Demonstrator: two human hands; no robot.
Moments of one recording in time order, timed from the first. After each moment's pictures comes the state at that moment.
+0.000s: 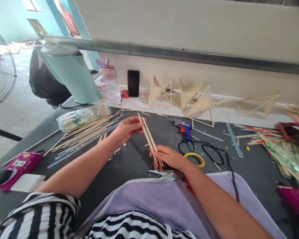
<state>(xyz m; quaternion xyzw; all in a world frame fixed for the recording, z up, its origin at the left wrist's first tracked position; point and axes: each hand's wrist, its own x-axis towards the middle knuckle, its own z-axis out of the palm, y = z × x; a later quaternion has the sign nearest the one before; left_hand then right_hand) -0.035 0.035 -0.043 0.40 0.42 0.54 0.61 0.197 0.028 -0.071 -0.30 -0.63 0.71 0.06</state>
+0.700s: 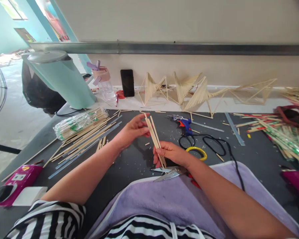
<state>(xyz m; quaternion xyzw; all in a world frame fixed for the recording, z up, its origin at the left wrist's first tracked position) -0.016 0.027 -0.032 0.51 0.36 0.49 0.61 0.198 0.026 -0.076 -0.27 -0.55 0.78 0.12</state>
